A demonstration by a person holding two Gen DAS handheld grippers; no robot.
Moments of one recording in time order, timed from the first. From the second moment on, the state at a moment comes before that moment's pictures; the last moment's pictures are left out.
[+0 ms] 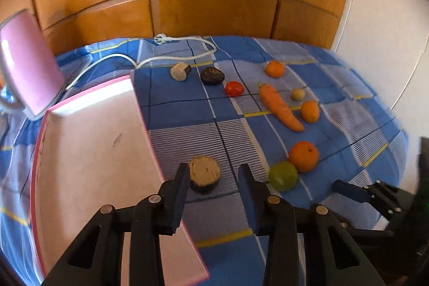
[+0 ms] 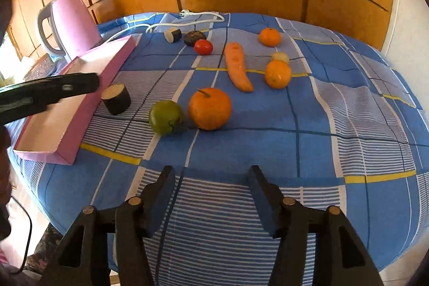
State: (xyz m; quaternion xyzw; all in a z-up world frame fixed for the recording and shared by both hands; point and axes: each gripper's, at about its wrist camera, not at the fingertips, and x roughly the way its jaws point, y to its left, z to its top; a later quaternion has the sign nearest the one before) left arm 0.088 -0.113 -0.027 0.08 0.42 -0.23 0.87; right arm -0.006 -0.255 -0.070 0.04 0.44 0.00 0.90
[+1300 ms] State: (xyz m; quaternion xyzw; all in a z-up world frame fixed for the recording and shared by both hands) left arm 0.054 -0.032 -0.011 -0.02 0.37 -0.10 0.93; right arm 0.048 -0.218 -0.074 0.00 0.43 0.05 0.90
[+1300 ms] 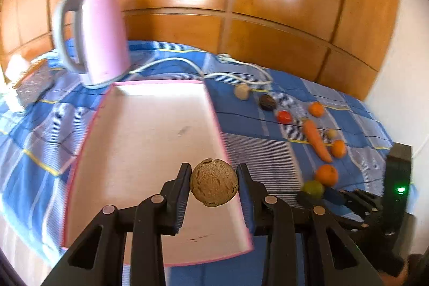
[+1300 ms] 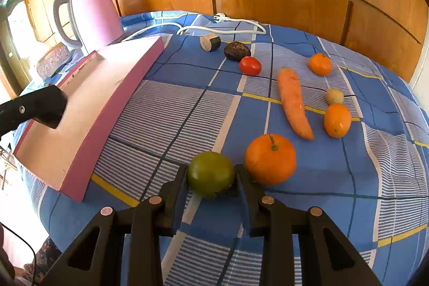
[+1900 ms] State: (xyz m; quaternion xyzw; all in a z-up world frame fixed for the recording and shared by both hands) left arm 0.058 0.029 -0.031 -0.06 0.39 0.02 0.92; right arm 0.056 -0.167 -0.030 0.00 0.41 0.13 0.90
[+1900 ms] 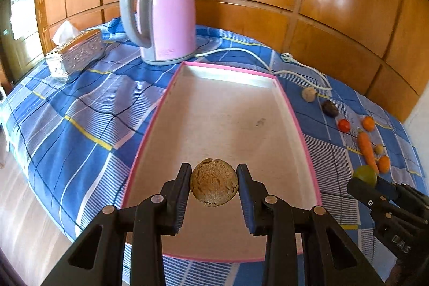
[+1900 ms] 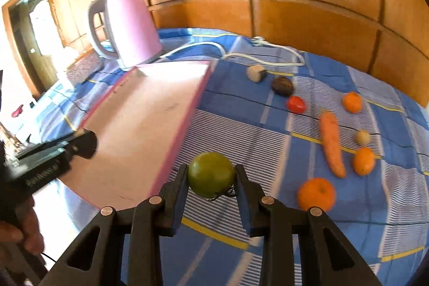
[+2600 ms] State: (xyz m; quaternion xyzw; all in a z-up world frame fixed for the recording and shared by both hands) left arm 0.055 0.058 -0.026 -0.08 0.37 0.06 0.92; right arm 0.100 -0.076 -0.014 -0.03 0.40 0.20 0.89
